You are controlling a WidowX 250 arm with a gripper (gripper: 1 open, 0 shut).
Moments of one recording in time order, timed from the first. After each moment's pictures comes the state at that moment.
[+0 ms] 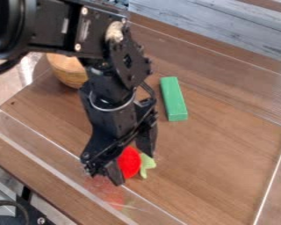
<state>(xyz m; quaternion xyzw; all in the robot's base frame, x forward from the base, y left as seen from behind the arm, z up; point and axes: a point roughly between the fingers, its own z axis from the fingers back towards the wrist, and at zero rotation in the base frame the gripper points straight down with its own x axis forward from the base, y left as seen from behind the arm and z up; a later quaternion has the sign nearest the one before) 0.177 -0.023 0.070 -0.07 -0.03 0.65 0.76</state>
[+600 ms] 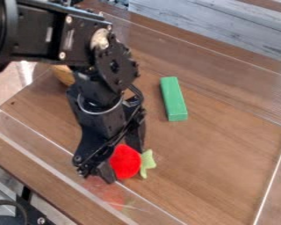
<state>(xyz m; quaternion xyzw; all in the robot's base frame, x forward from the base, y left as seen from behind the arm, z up) 0.175 -0.010 0.068 -0.07 -0.05 0.69 0.72</state>
